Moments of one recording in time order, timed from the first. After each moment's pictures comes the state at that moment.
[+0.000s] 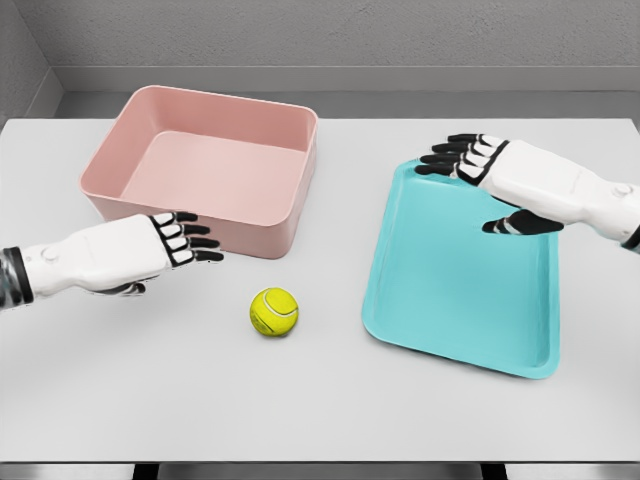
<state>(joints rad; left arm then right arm) -0.36 1.00 -0.56 -1.76 -0.62 -0.61 -0.20 -0.29 -0.72 0.10 -1.75 0.26 -0.61 0.58</state>
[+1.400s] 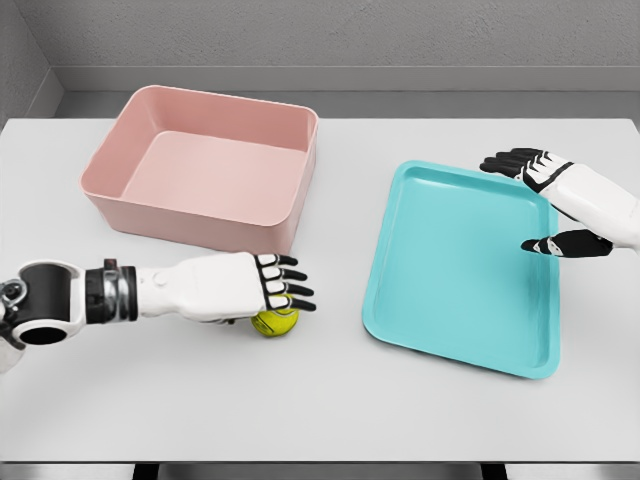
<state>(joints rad) -0.53 0.82 -0.85 -1.76 -0.65 -0.61 -0.23 -0.09 -0.63 -0.12 -1.71 0.21 -0.61 0.58</state>
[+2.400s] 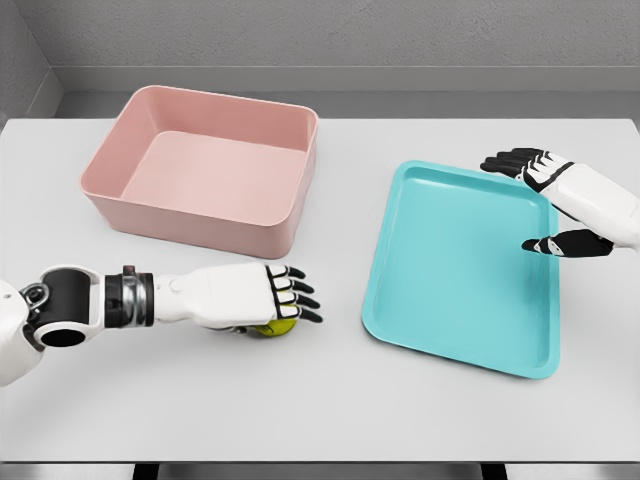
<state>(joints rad) -0.55 0.77 -0.90 -1.71 -0.65 -0.61 -0.24 -0.09 -0.63 -0.12 -1.71 0.21 -0.61 0.58</state>
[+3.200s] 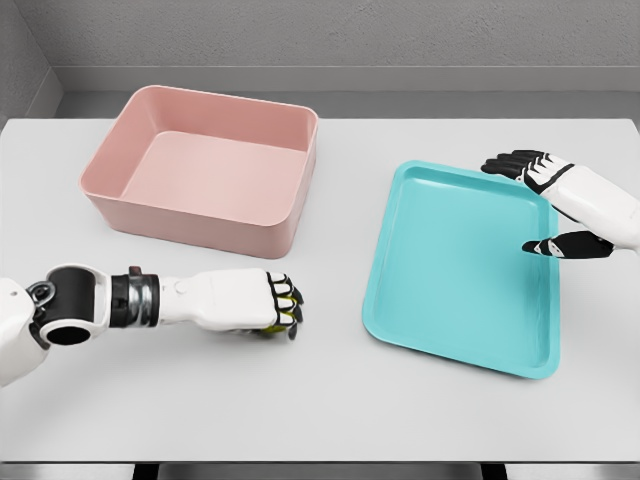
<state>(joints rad) -0.56 0.76 -0.92 -1.69 -0.63 -0.61 -0.30 -0.09 -0.63 -0.12 -1.70 0.21 -0.61 0.58</state>
